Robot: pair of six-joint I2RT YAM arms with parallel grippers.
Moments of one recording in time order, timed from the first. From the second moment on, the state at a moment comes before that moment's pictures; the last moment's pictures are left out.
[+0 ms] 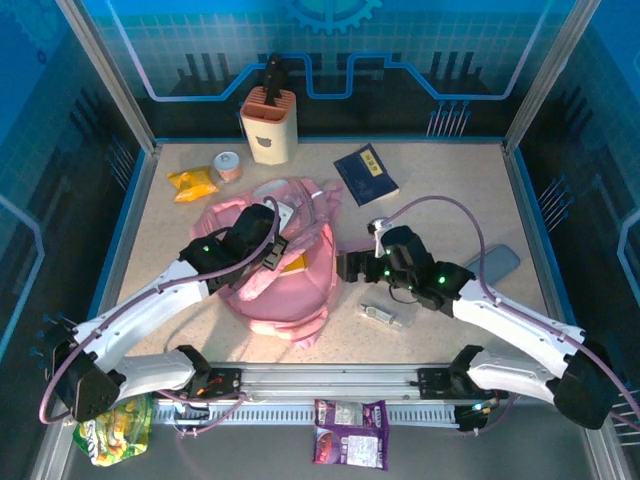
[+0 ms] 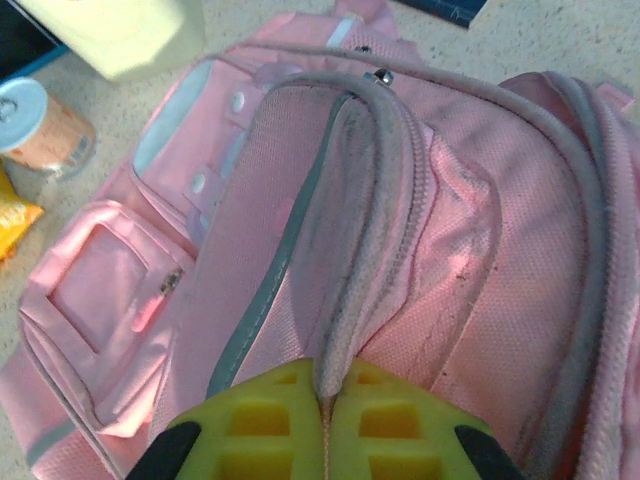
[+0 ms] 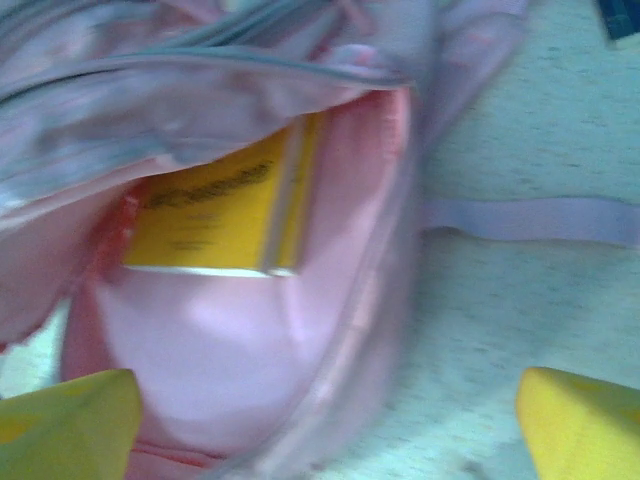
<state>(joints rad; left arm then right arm) -0.67 1.16 1.01 -0.68 -0.33 -0.08 0.72 1.09 0.76 -0.35 -0.01 0.54</state>
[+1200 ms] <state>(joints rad) -0.67 1.26 0.90 -0.30 -0.01 -0.79 0.17 2.21 1.85 -0.69 -0.13 0.22</state>
